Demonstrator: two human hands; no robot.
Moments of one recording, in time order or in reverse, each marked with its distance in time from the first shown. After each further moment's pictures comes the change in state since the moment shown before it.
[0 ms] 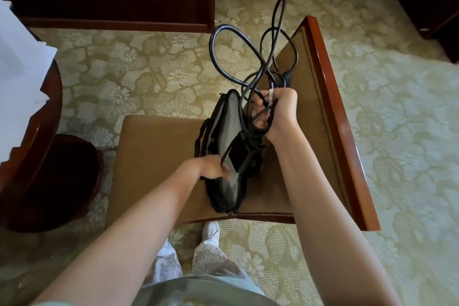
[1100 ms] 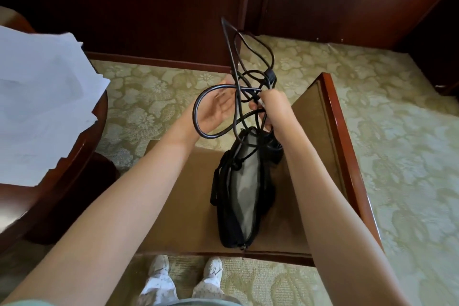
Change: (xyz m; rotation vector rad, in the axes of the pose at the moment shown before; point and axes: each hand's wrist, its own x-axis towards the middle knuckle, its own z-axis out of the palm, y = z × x) left_hand -0.094 0.062 -0.126 -1.525 0.393 0.652; right_hand 0.007 -0.049 0.075 -0.747 0.102 -0.191
